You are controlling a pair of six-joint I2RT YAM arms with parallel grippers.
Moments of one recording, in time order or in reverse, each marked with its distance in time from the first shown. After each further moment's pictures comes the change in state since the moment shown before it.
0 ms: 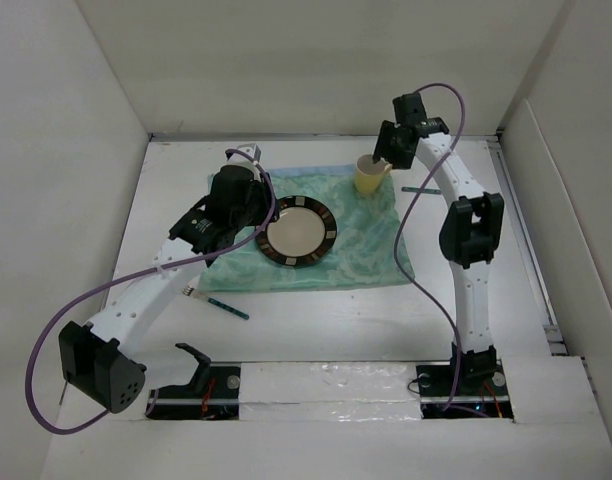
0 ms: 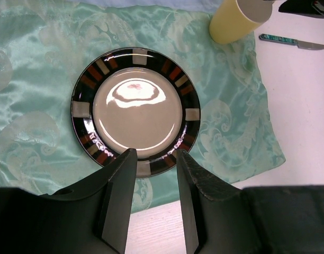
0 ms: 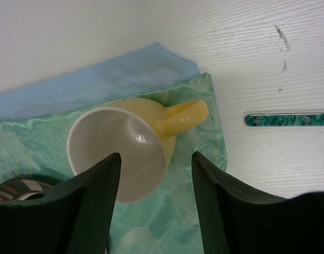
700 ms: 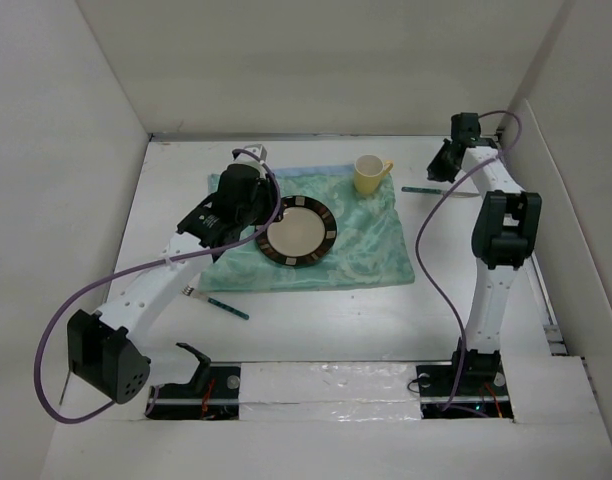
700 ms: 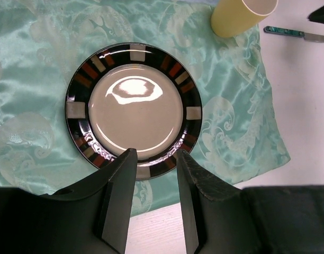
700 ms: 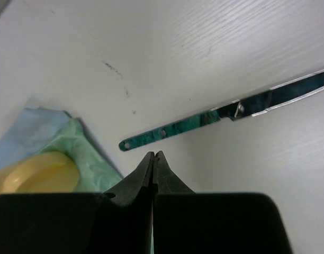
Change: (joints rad) left arm 0.000 0.047 0.000 0.024 0.013 0.005; right arm -0.275 -0.167 -0.393 0.222 -0.055 0.110
